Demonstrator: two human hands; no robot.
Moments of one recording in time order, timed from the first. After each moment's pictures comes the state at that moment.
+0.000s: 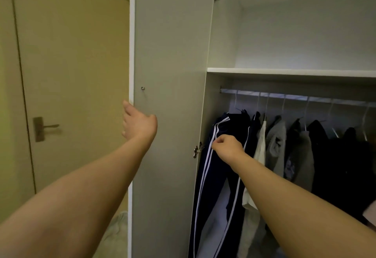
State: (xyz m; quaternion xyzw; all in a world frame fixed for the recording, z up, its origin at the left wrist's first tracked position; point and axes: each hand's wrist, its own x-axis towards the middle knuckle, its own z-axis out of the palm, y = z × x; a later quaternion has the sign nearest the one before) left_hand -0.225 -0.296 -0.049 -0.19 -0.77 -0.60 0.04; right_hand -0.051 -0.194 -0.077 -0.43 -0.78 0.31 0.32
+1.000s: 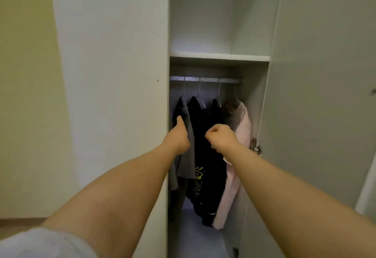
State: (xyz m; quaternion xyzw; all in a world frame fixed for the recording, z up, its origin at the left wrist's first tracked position) left_hand 0.064 -0.136 -0.089 -0.72 -0.63 -0.27 -0.14; right_hand 0.192 -0.168 -0.077 -0.63 -0.62 0.23 0.42
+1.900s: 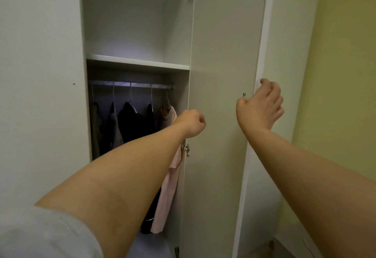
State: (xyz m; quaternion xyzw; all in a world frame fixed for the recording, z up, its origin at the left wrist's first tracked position) left_hand 0.265 -0.198 -0.024 -0.87 -0.41 -0.27 -0.11; right_hand 0.382 -0.292 -0.002 -0.73 -0.36 -0.24 0.53
